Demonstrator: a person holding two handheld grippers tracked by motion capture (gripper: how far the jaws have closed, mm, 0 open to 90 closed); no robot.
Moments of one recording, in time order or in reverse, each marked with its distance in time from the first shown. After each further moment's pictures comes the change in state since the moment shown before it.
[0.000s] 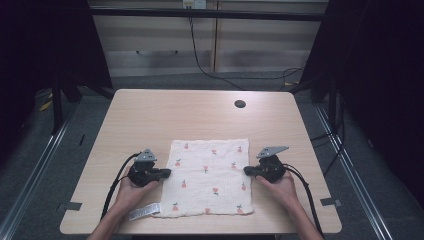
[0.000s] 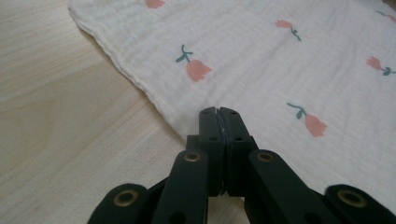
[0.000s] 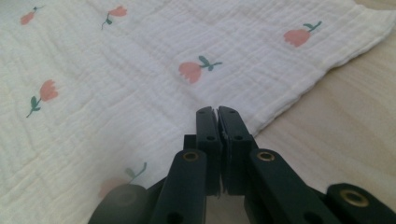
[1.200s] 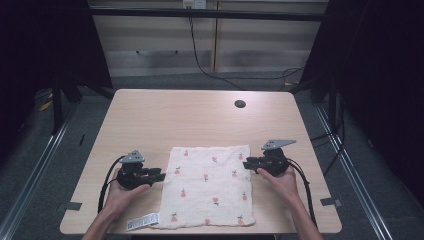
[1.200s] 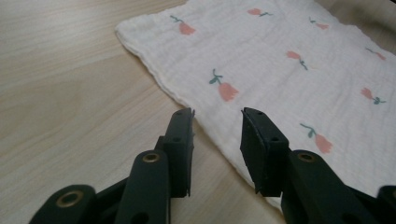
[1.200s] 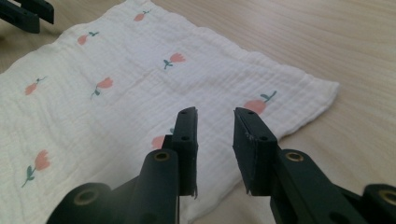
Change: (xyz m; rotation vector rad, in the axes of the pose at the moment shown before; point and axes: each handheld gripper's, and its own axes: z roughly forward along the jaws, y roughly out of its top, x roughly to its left) left arm 0.007 -0.010 -0.028 -0.050 -0.026 -0.074; right arm -0.006 0.020 -0.015 -0.093 0.024 0.049
